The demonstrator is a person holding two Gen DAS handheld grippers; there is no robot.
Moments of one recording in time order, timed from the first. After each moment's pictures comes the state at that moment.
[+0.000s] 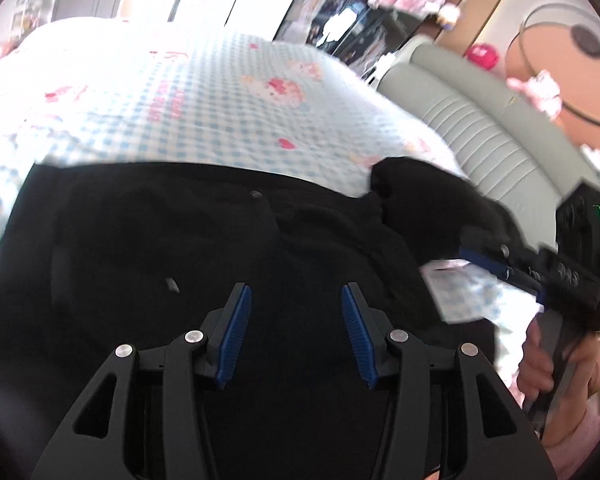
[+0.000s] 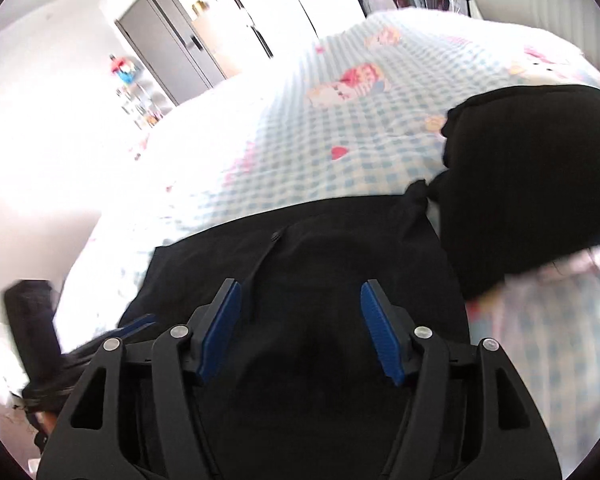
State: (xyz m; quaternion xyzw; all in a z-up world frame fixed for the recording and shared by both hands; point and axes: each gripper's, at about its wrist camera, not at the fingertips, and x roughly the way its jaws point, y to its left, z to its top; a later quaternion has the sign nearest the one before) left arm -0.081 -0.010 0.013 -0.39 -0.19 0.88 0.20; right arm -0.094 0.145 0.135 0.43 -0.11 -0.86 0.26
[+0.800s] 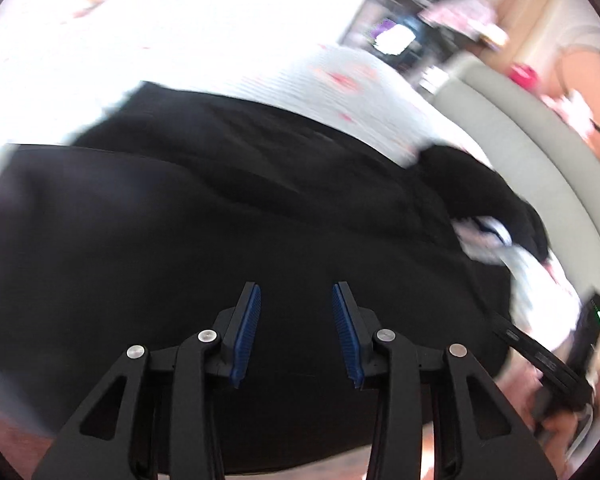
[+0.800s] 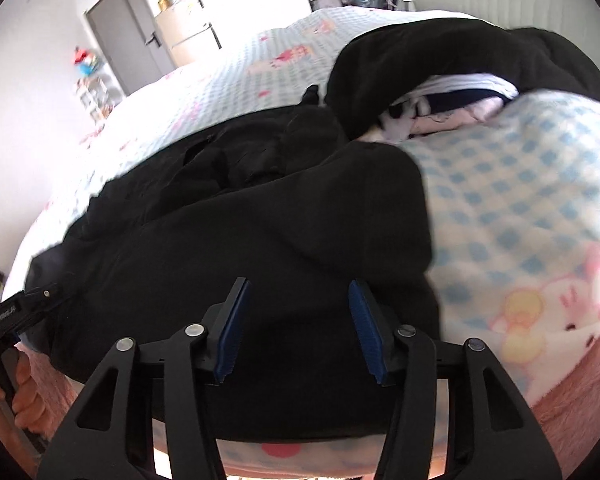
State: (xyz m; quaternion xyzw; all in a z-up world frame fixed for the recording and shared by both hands) left arm 0.027 -0.077 -0.015 -0.41 -0.22 0.88 0.05; right arm 0.019 0.233 0.055 0.43 -0.09 -0.88 0.16
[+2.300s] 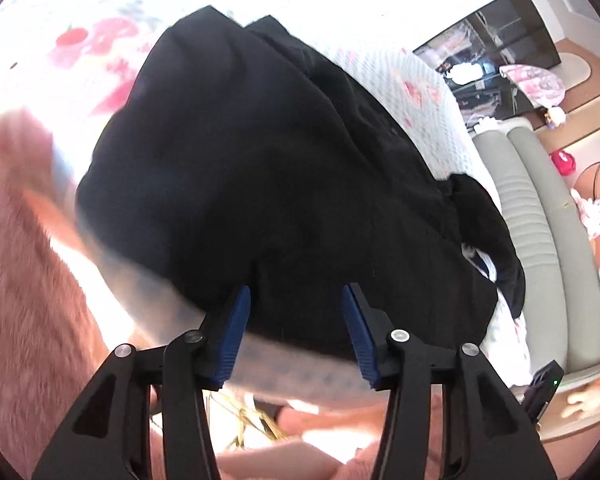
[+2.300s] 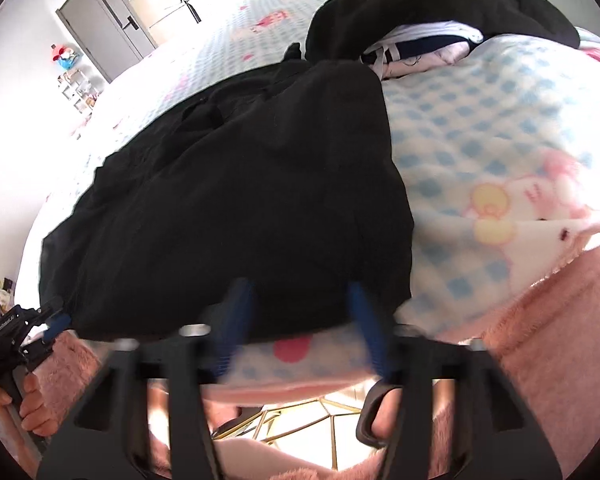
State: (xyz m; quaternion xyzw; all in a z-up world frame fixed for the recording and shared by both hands) left arm 0.123 -0.108 -0.038 -0.48 -0.36 0.80 0.00; right arm 0.056 0.253 0.050 0.51 -0.10 -0.84 0.17
